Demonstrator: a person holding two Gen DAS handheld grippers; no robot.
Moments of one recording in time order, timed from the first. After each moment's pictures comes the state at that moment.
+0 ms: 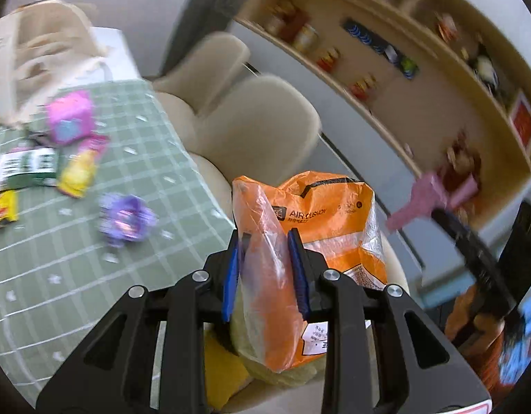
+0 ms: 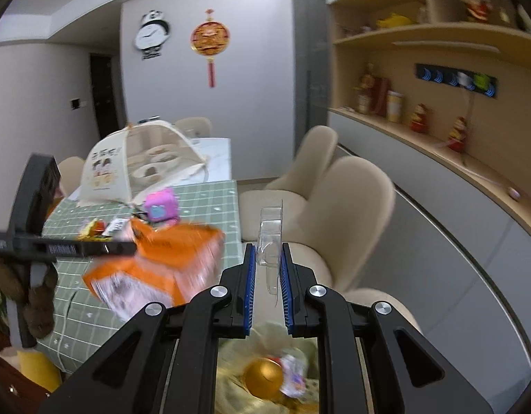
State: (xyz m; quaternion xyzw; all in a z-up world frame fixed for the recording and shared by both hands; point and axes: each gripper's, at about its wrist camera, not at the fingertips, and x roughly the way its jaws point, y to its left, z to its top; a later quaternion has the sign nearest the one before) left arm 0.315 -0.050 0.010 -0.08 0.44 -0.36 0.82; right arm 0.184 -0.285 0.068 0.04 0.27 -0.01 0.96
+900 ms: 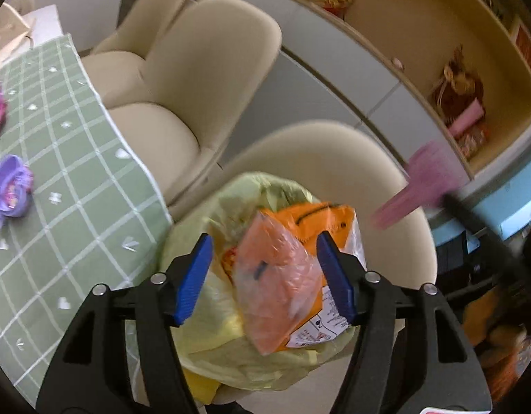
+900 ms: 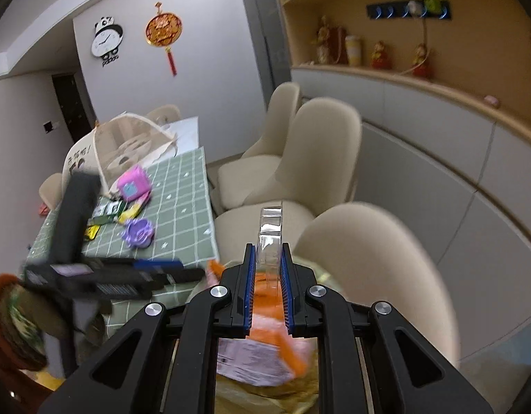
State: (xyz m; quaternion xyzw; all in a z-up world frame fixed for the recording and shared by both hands) left arm 0.298 -0.166 -0.082 -0.01 0.50 -0.41 0.77; right arm 0.154 -0.324 -0.023 0.13 0.32 -0.04 0.94
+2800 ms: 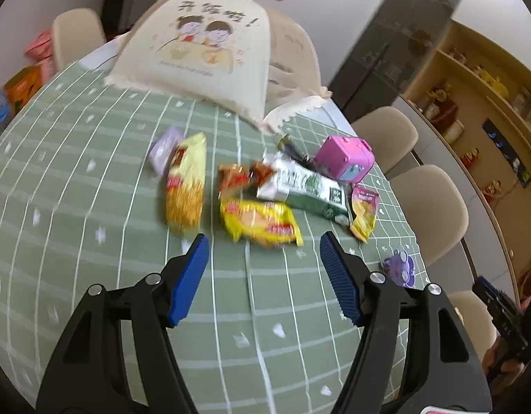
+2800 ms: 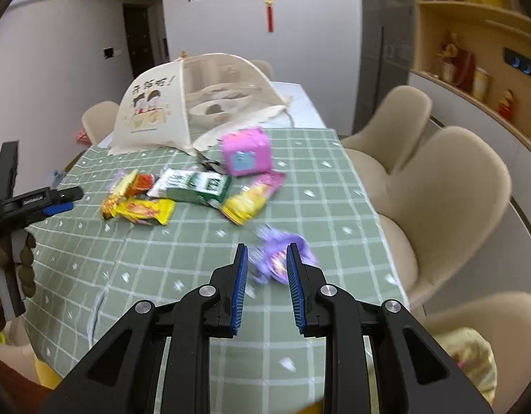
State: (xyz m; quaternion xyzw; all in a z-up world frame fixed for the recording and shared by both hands) left arm 0.397 0.307 -0.060 -0.17 0.40 -0.09 0.90; right arm 0.336 -0.048 -0.024 0.01 0.37 0.09 0.93
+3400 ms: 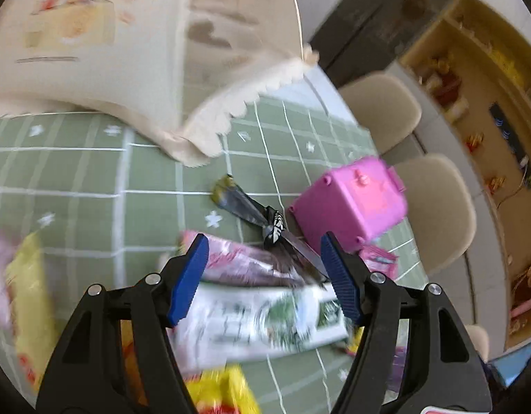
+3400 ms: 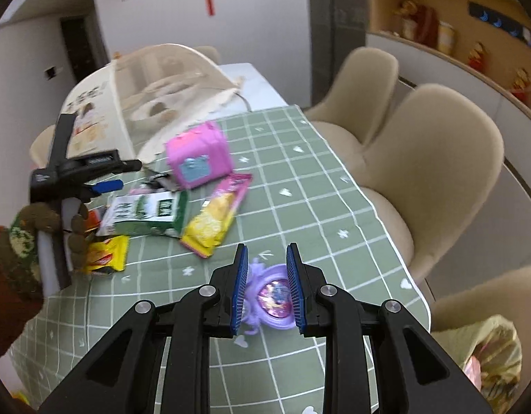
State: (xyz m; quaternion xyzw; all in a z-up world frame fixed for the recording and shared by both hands) left arm 0.625 0.215 -0.127 -0.16 0.48 -0.15 0.85; right arm 0.414 -0.054 -0.057 0.07 0.42 -0.02 0.91
